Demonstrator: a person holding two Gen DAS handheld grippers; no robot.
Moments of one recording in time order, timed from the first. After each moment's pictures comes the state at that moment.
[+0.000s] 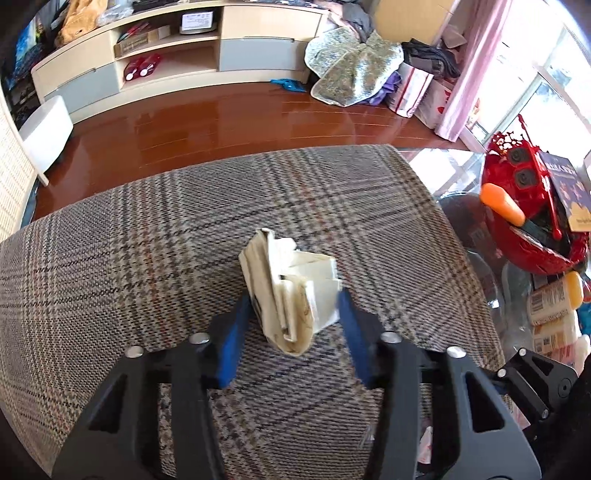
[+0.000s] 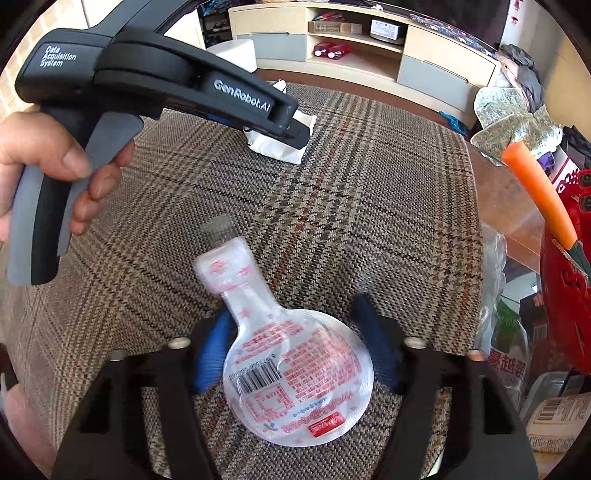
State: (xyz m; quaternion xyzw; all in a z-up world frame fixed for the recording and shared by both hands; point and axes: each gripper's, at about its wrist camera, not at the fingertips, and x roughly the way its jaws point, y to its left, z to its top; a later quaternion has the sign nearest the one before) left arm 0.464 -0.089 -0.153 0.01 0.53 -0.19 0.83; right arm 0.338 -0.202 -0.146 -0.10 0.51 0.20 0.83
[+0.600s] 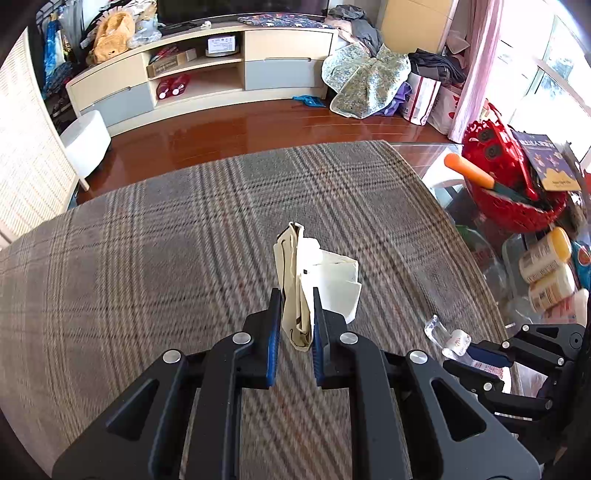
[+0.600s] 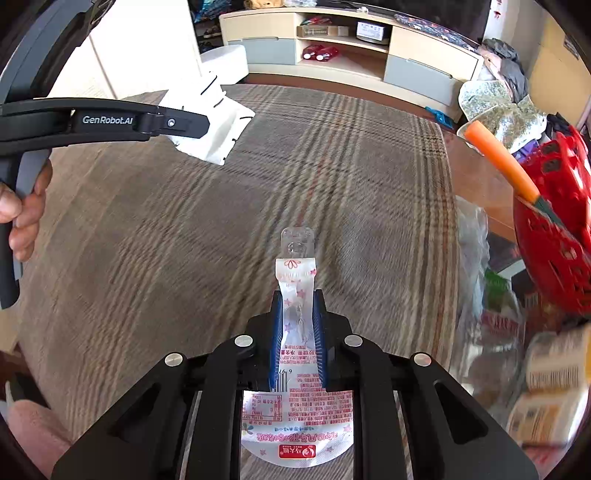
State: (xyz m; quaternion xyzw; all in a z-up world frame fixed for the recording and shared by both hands) left arm 0.360 -0.051 -0.104 0.03 0.50 -0.14 0.85; right arm 0.275 -0.206 -0.124 -0.09 0.51 0.17 0.84
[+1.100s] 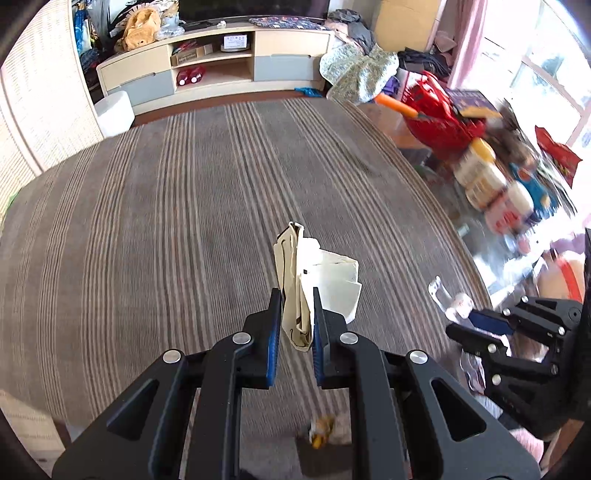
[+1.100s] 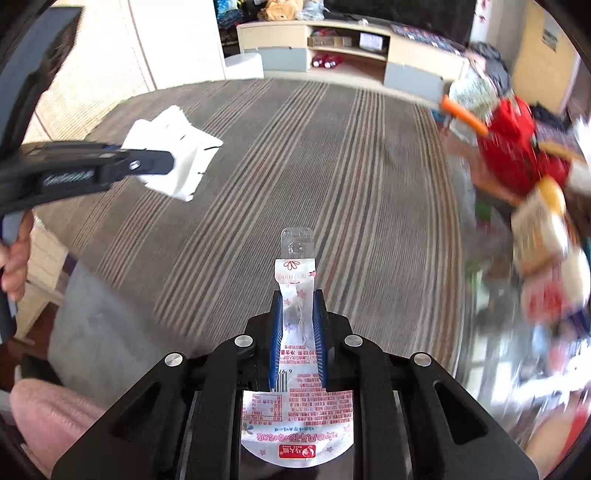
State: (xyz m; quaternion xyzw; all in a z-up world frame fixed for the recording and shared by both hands) left arm 0.116 -0.009 -0.063 0.02 0.50 -0.14 0.85; right arm 0.077 -0.188 -0.087 -0.07 0.50 0.17 0.85
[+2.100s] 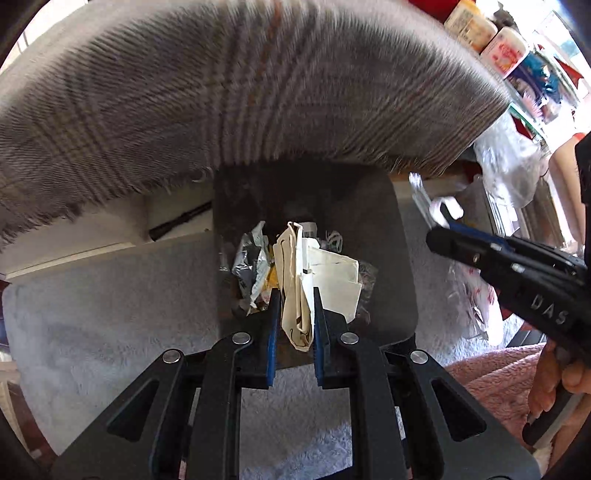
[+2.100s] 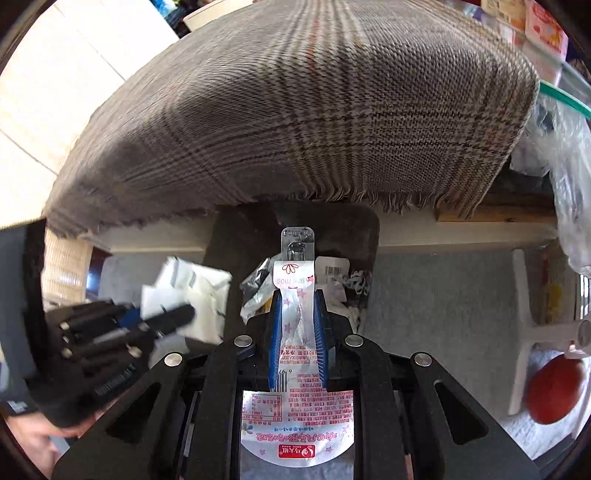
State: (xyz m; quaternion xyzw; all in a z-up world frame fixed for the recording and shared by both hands) left arm -0.048 -0.028 -0.258 -0.01 0.61 -0.15 0.78; right arm -0.032 -0.205 -0.241 0.10 0.56 0.14 0.81
